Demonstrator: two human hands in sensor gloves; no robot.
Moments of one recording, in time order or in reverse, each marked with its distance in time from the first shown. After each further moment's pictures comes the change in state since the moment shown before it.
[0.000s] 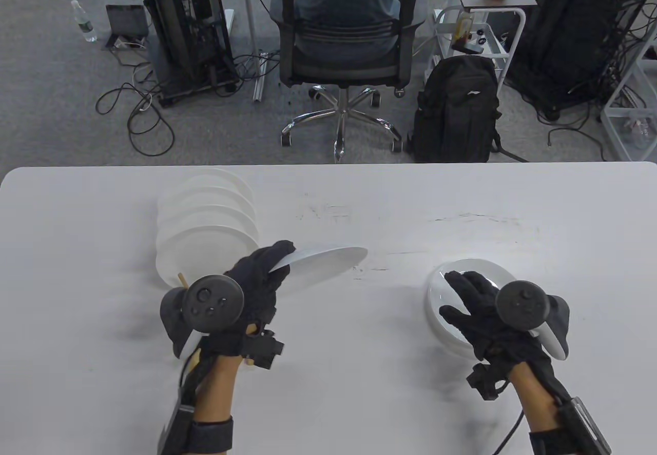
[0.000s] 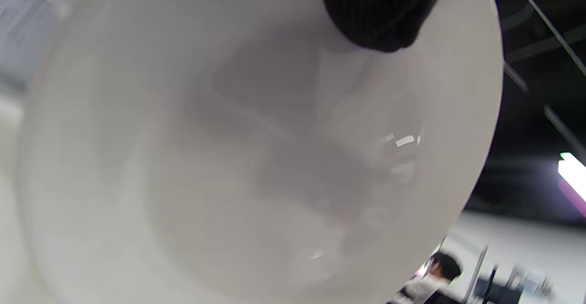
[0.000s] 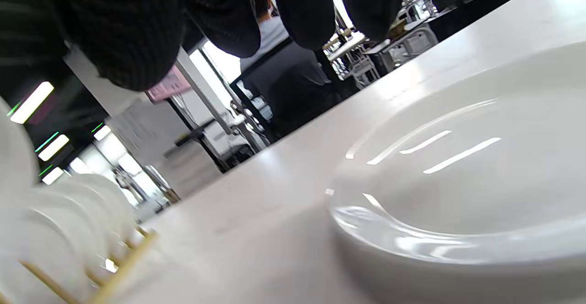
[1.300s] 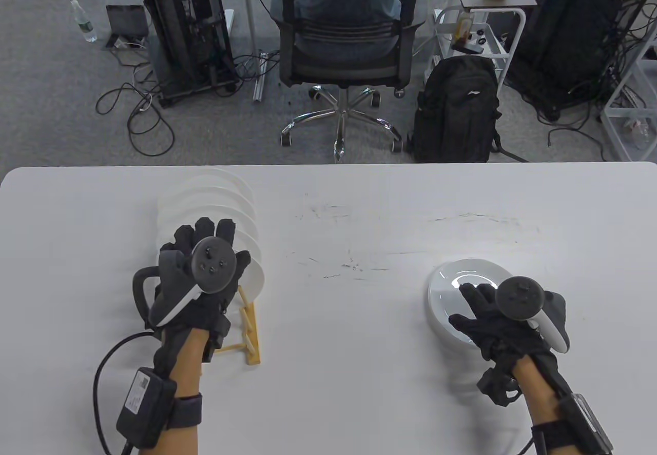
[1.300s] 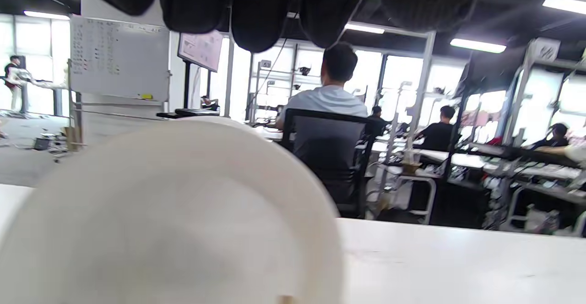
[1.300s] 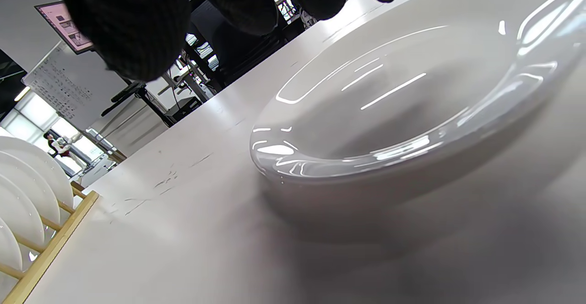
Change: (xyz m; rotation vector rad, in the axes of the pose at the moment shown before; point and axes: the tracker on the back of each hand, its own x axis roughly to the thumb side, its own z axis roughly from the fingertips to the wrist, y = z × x) left_hand -0.030 -0.018 -0.005 -0.268 0.241 -0.265; right_hand -0.026 0.012 -0.008 0.152 0.140 -0.070
